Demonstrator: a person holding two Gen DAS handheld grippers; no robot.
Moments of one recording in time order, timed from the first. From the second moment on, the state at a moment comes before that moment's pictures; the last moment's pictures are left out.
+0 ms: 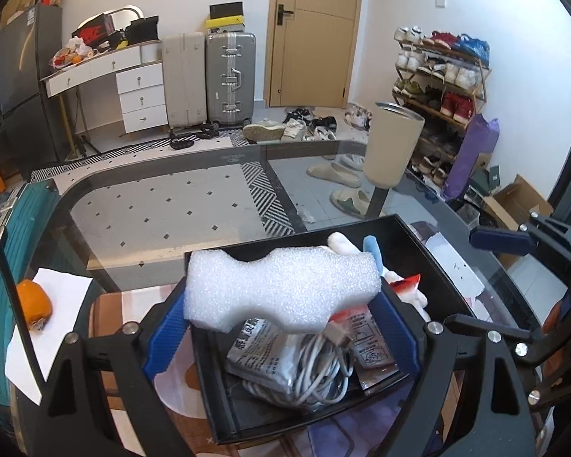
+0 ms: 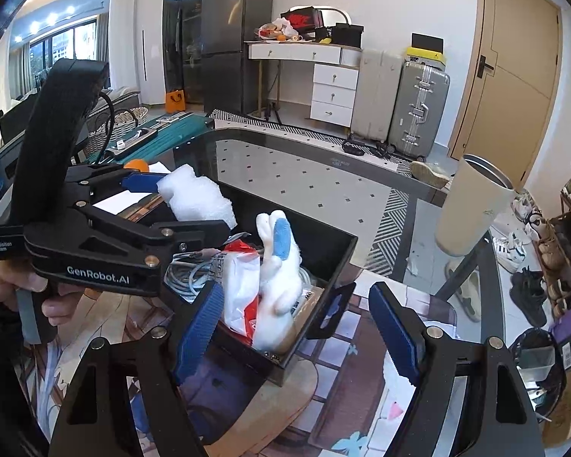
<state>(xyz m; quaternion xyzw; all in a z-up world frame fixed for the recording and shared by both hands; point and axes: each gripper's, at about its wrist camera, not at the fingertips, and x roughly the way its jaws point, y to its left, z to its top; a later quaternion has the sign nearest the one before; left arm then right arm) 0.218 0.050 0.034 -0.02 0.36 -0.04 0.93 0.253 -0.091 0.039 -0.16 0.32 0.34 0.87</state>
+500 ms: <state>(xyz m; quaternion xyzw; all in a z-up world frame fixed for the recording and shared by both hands) 0.202 0.045 0.035 -0.01 0.36 -0.02 0.93 0.243 -0.104 0.048 -0.15 0.32 0.33 0.88</state>
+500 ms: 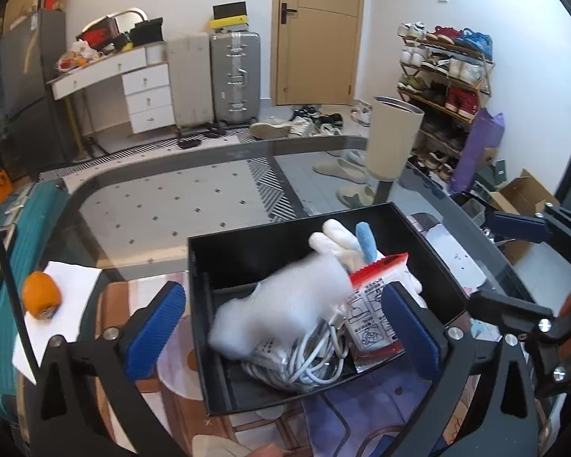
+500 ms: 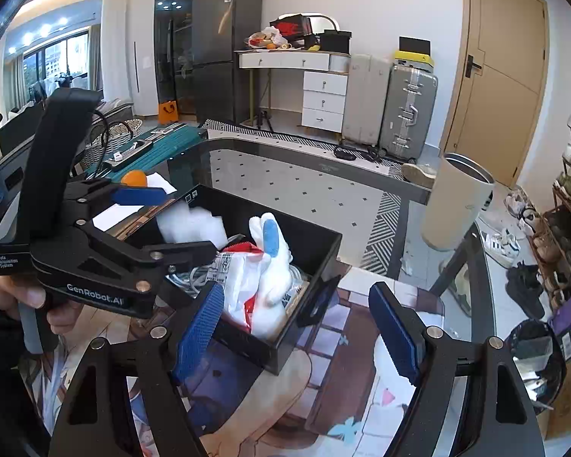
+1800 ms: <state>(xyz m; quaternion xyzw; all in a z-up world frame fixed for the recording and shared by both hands) 0.108 0.061 0.022 -0.01 0.29 0.01 0.96 0.177 -0.108 0.031 -0.09 0.25 0.32 0.91</state>
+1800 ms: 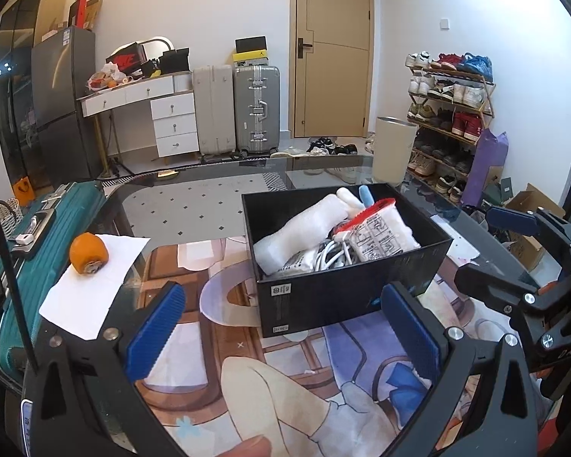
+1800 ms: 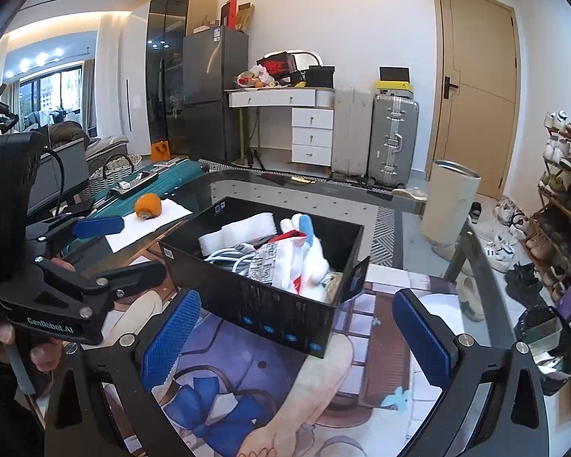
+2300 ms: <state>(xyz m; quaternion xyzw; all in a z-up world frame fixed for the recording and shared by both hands) 0.102 0.059 0.011 0.00 0.27 0.02 0.96 0.186 -0.107 0.011 -0.08 0.25 0.31 0.91</state>
